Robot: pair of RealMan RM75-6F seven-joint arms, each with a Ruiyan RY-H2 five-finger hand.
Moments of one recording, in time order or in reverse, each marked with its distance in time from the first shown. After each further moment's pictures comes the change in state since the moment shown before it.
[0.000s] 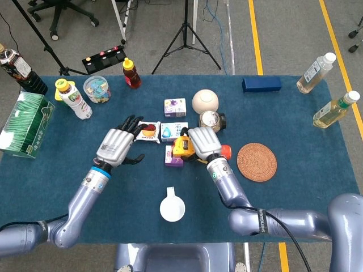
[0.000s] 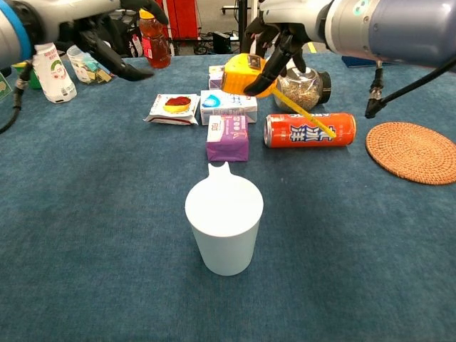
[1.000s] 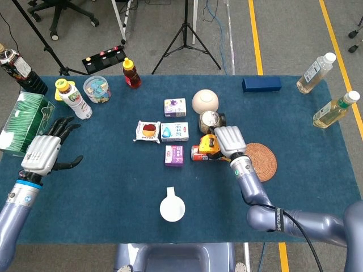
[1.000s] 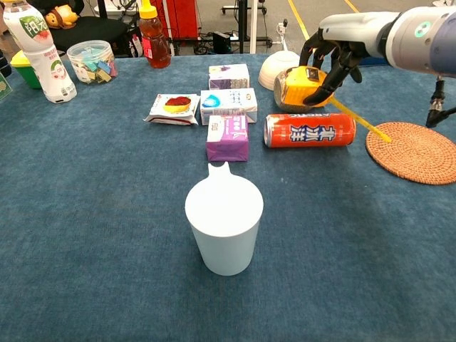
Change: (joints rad) left arm 0.293 0.354 0.128 -0.009 0.270 0.089 -0.445; right arm -0.096 0.045 -0.078 0.081 -0.050 -0.043 0.040
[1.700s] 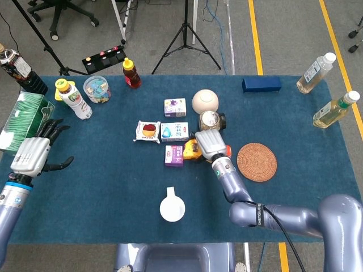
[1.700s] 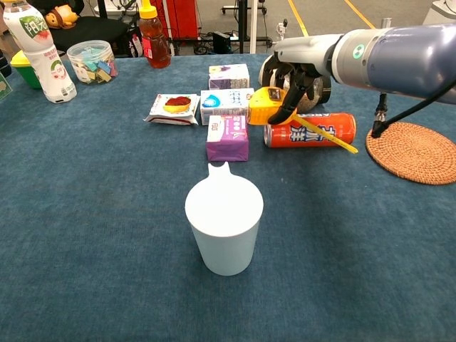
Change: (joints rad) left arm 0.036 0.014 0.007 0.052 0.019 -0.013 -0.069; right arm 0.099 -0.110 0.016 0.086 0.081 -0.064 -0.099
